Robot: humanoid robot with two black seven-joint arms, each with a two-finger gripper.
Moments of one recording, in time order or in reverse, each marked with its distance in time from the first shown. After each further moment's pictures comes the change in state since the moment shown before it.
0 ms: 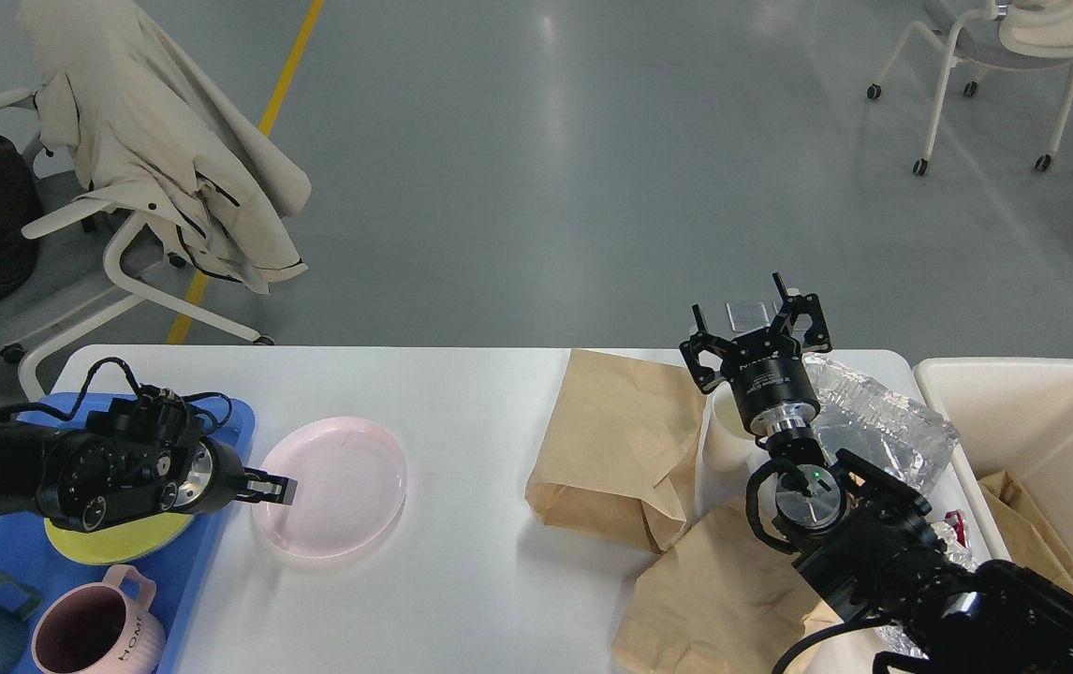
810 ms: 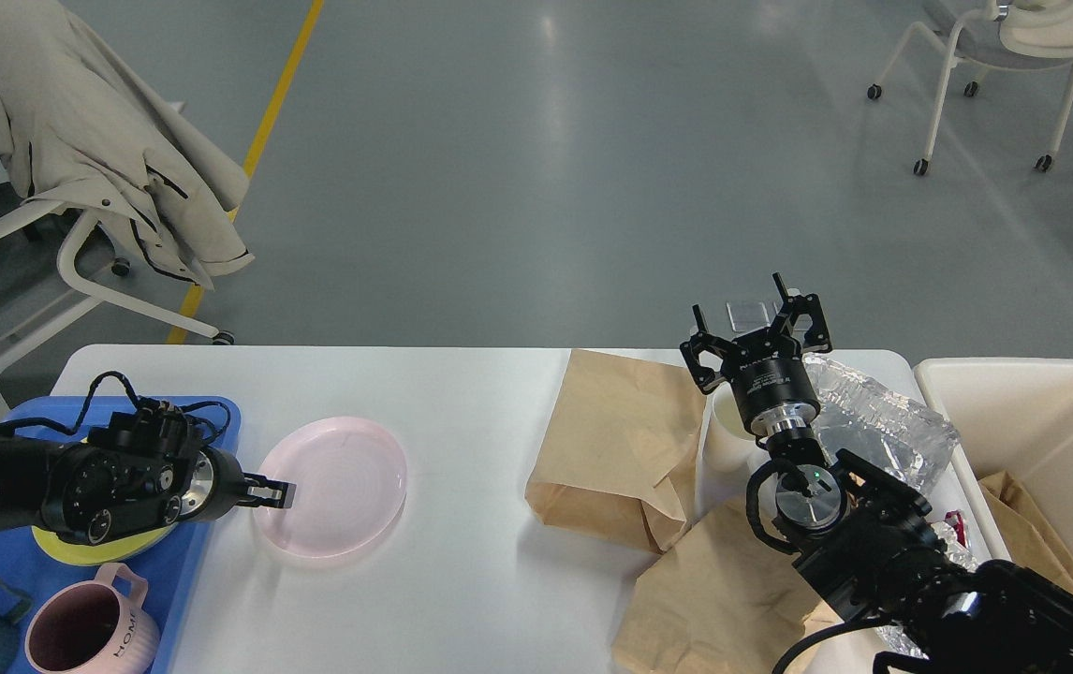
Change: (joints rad) left arm 0.037 -0.021 -0.016 0.011 -0.004 0.050 0.042; right arm 0.000 0.000 0.000 -0.001 0.000 0.000 0.000
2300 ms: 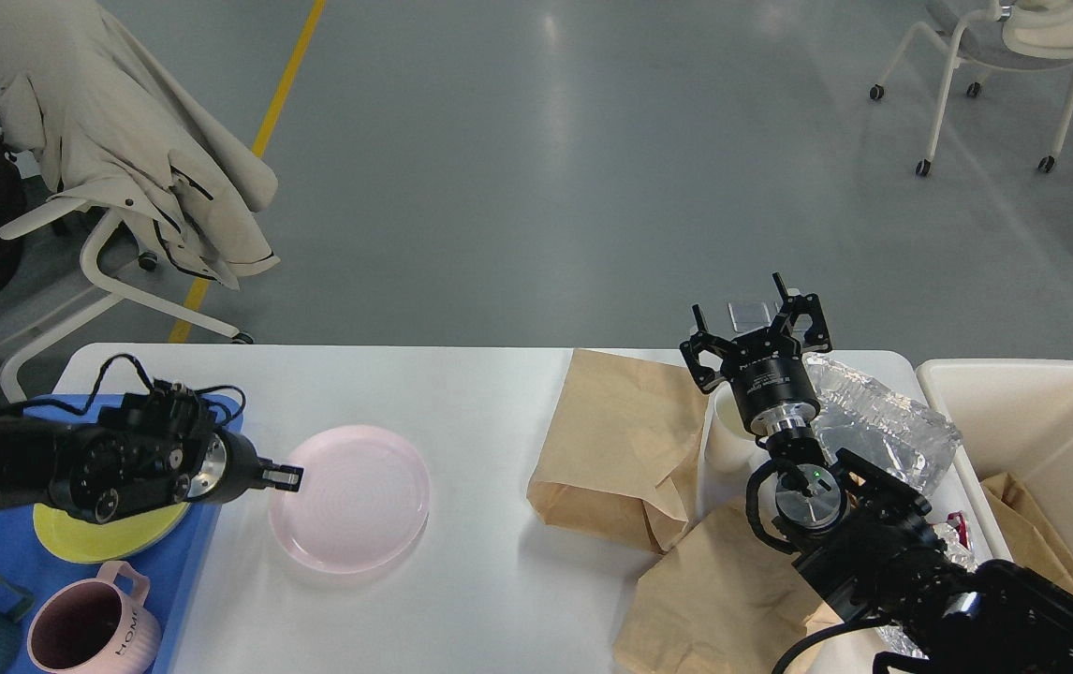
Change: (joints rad) left arm -0.065 -0.001 -0.002 -0.008 0.003 -0.047 -0.059; right arm 0.000 0.000 0.000 0.001 0.000 0.000 0.000
